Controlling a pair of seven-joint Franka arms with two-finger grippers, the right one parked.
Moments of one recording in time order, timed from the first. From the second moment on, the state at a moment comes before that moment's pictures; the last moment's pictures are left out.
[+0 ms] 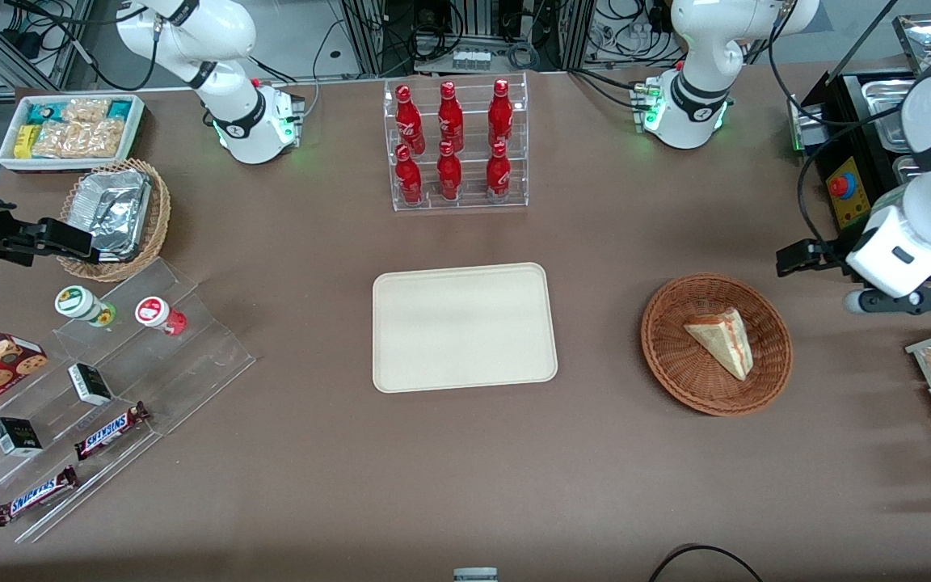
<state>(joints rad) -0.03 0.09 -0.01 -1.72 -0.02 1.67 -0.05</state>
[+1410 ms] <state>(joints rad) -0.03 0.20 -0.01 -2.02 -0.02 2.13 -0.38</state>
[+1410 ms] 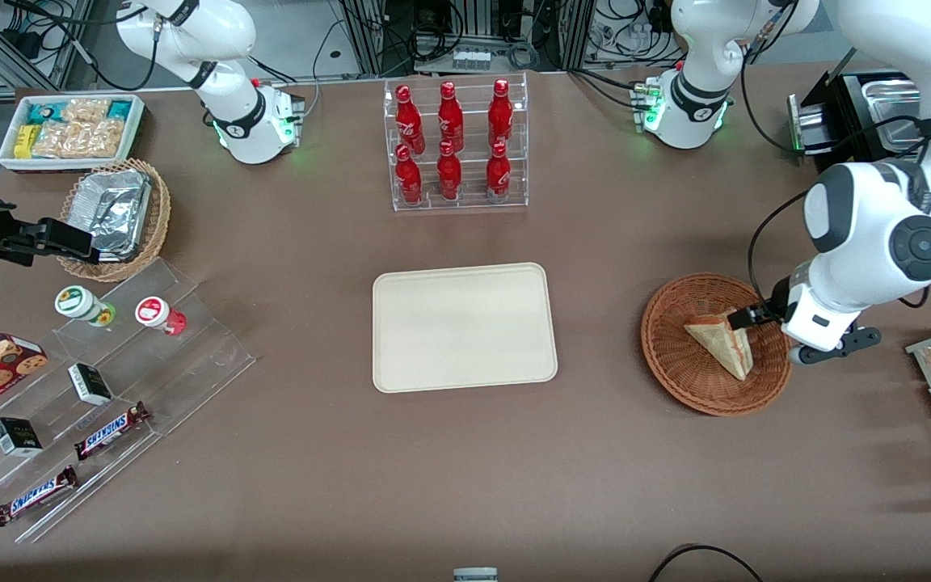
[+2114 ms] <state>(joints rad) -0.05 0.19 -0.02 -2.16 -0.02 2.36 -0.65</state>
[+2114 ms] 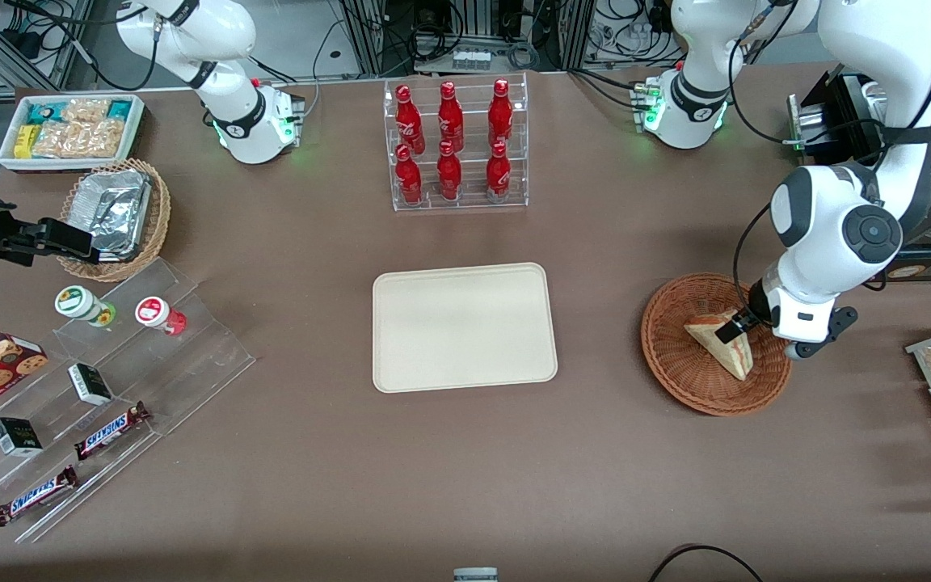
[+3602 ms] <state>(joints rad) -0.05 0.28 -0.02 -2.21 -0.02 2.49 -0.74</state>
